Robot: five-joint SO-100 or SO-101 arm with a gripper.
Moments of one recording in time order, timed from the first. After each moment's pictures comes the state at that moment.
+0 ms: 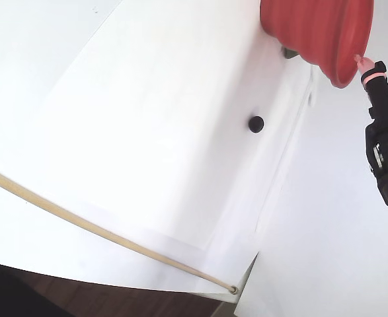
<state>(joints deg) 3.6 96.2 103.0 -8.2 -98.9</state>
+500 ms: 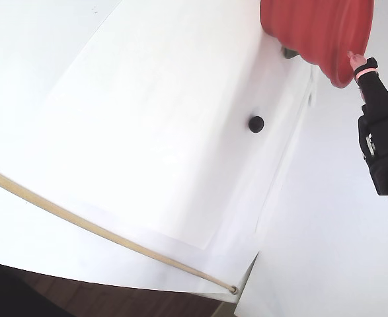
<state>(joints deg) 5.2 91.1 98.2 -9.0 -96.7</state>
